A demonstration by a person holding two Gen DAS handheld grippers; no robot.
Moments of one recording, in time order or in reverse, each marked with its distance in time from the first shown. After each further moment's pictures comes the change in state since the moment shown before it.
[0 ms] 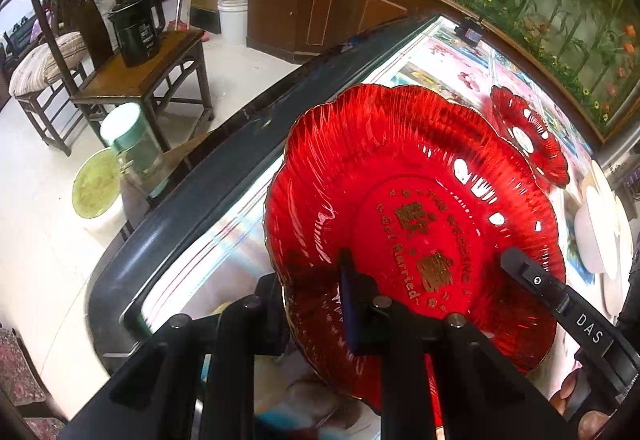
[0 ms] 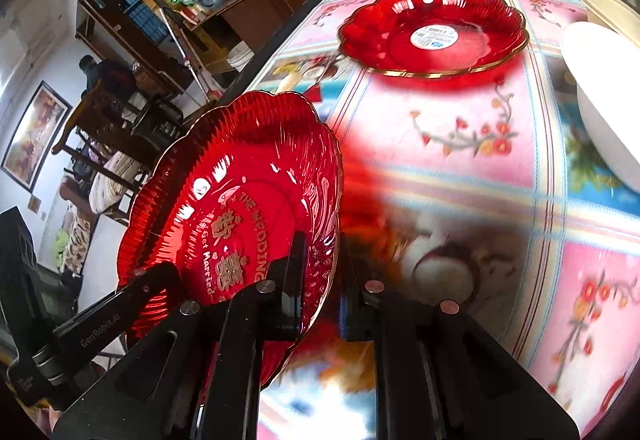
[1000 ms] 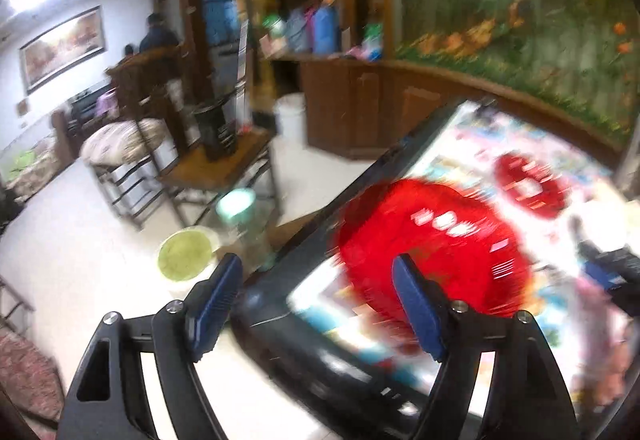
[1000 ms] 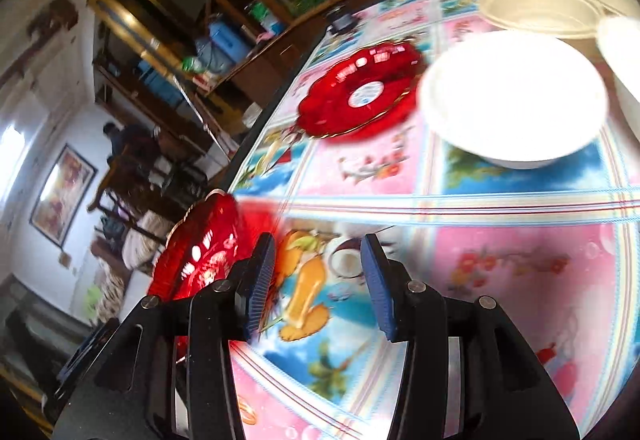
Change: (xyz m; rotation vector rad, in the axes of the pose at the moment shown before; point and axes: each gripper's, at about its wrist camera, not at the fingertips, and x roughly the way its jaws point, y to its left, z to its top) left arm -0.123 0.001 -0.051 0.066 -0.407 0.186; right arm -0.086 -0.073 -0.021 0.162 -0.213 0.116
